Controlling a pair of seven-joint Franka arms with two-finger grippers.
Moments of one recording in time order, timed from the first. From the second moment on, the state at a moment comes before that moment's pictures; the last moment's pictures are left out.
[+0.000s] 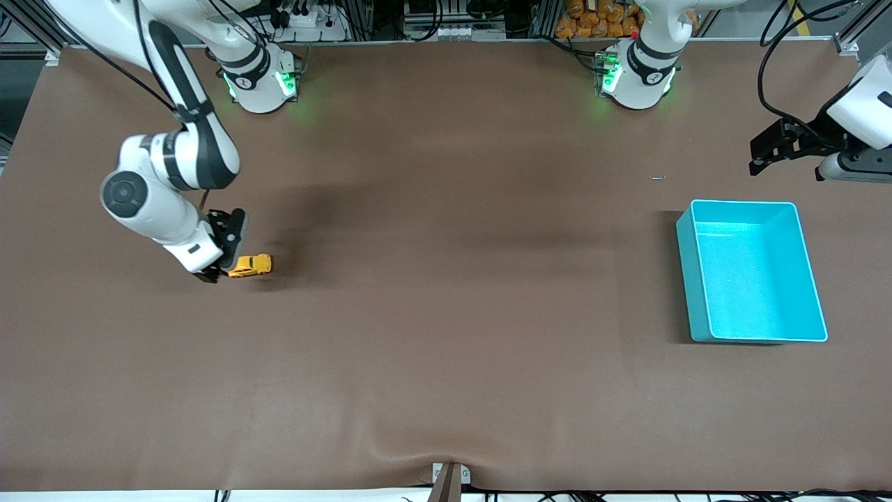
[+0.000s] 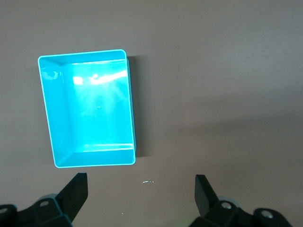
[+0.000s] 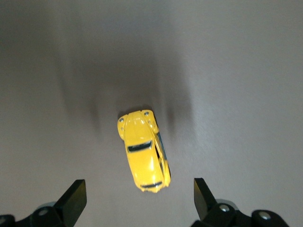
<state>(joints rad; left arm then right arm) 0.00 -0.07 -0.08 -1.64 0.01 1.58 0.04 0.21 0.26 -0.14 -2.23 -0.01 2.40 -1.39</state>
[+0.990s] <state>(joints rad) 0.00 -0.07 -0.08 -1.64 0.01 1.58 0.04 0.22 0.39 -0.14 -2.22 -0.01 2.52 -1.50</state>
